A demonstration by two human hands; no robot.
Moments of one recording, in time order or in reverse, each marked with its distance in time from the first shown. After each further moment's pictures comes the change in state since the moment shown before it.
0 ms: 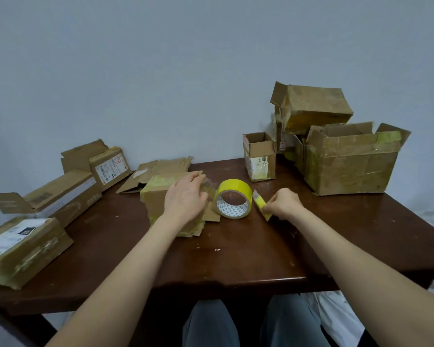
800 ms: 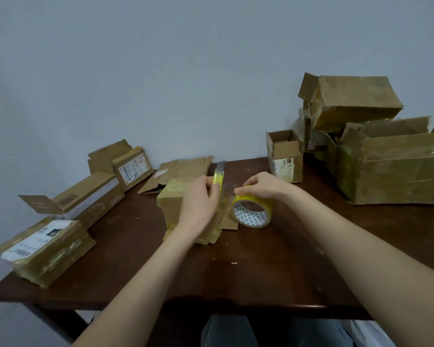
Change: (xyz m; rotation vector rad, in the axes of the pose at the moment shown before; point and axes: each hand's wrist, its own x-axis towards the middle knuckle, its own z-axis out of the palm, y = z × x) left_hand 0.003 0.011 -0.008 -0.377 0.170 -0.236; right_hand 0.023 -0.086 0.007 -0.029 -0.287 -0.427
